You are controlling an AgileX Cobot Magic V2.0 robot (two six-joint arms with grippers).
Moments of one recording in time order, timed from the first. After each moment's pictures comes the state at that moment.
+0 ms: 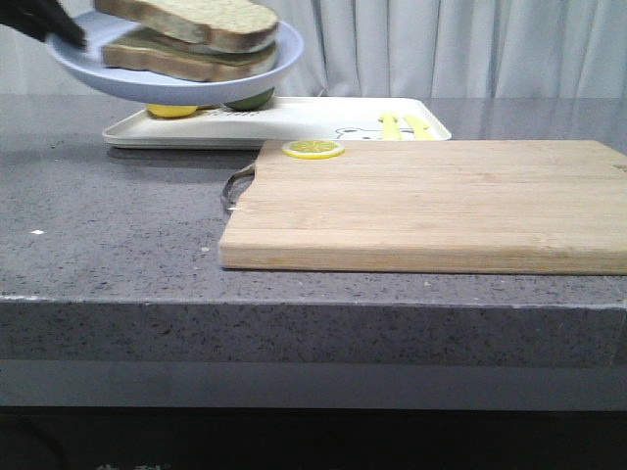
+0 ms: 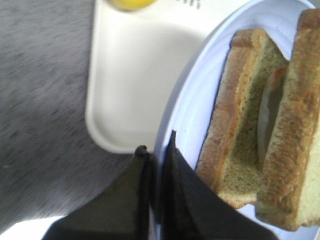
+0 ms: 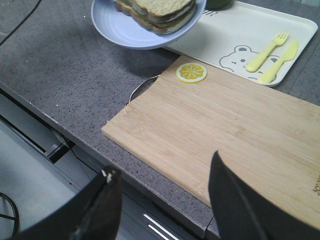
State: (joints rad) left arm 0.05 1.91 -1.80 -0.71 1.04 0.21; right arm 0.41 0.57 -0.88 0.27 0.83 -0.16
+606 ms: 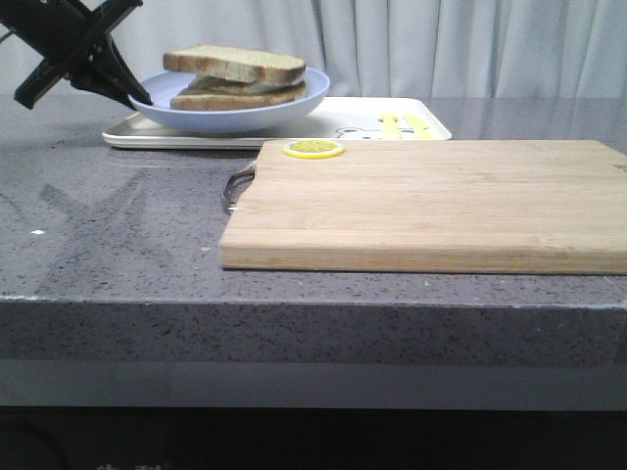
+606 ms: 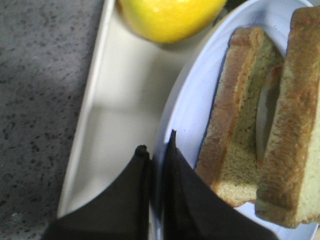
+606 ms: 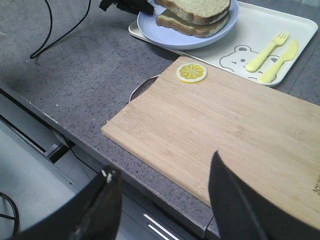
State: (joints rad) left arm 0.01 2.25 -2.11 -0.72 1.05 -0.05; right arm 0.41 0.57 -0.88 0.27 0.83 -0.16
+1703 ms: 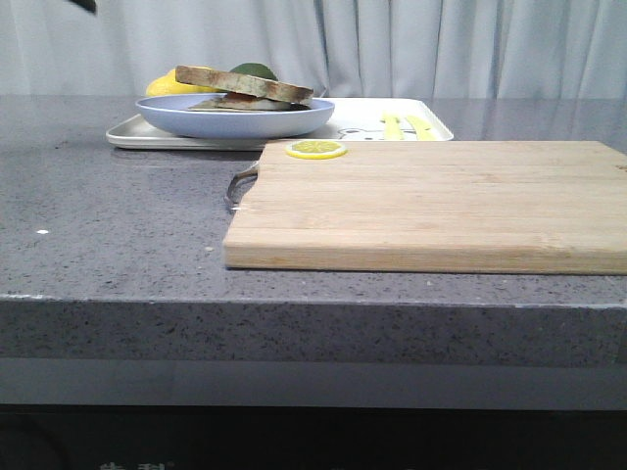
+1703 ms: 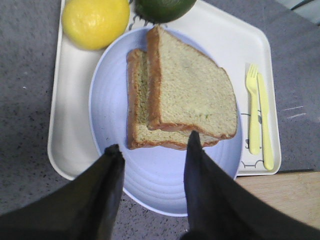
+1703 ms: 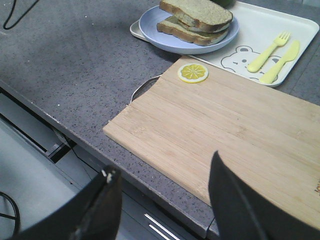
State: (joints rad) left arm -0.01 1.97 -2.12 -0.58 1.17 -0.01; right arm 0.41 0.57 -0.88 0.27 0.83 -0.16
